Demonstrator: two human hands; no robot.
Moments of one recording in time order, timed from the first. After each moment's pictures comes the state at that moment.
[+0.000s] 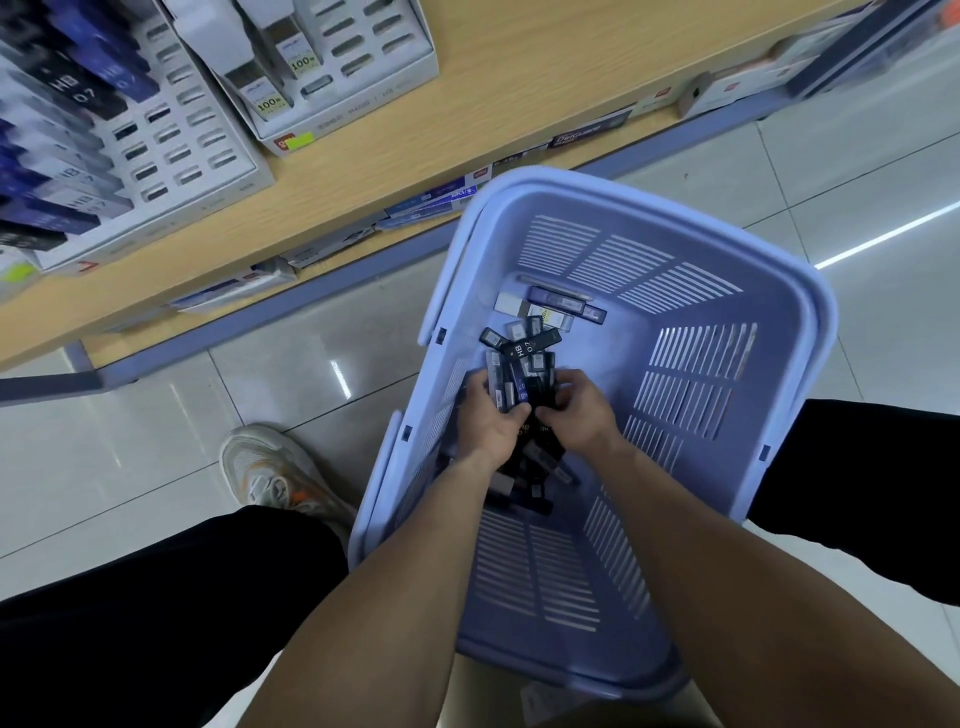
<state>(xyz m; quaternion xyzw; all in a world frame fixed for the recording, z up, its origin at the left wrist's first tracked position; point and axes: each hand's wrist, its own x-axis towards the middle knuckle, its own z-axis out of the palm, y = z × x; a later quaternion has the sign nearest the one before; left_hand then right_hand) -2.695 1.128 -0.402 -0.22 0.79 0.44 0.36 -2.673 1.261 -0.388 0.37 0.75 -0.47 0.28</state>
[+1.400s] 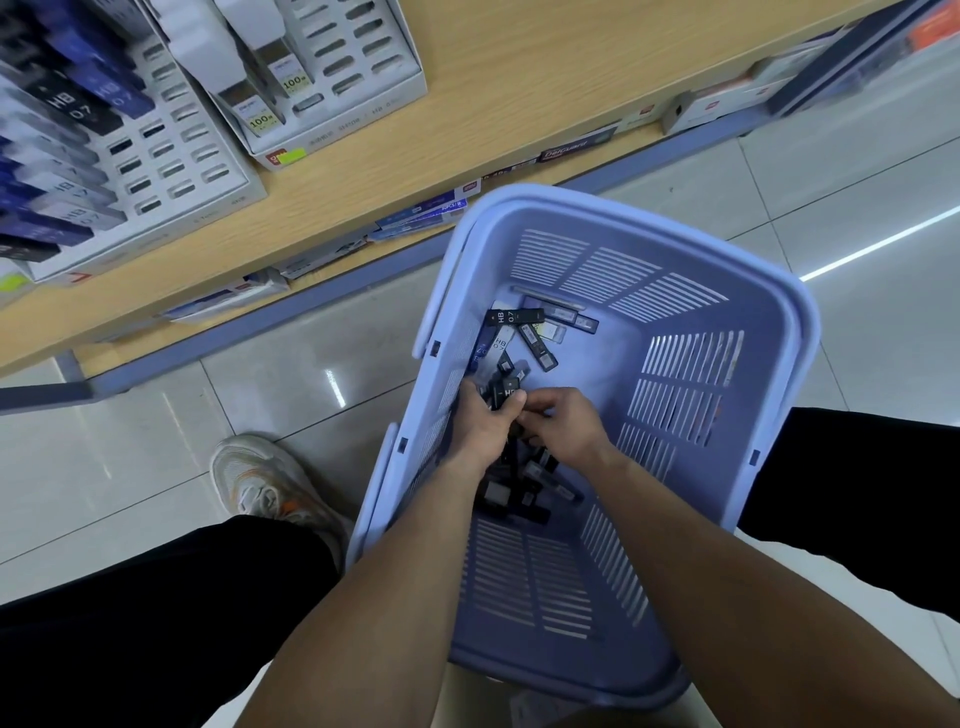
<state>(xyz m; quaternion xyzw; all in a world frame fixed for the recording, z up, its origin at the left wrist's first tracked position) -2.705 1.135 -0.390 -0.24 0.74 0.50 0.38 -2.673 1.263 -0.384 0.27 0.76 -0.51 0.30</state>
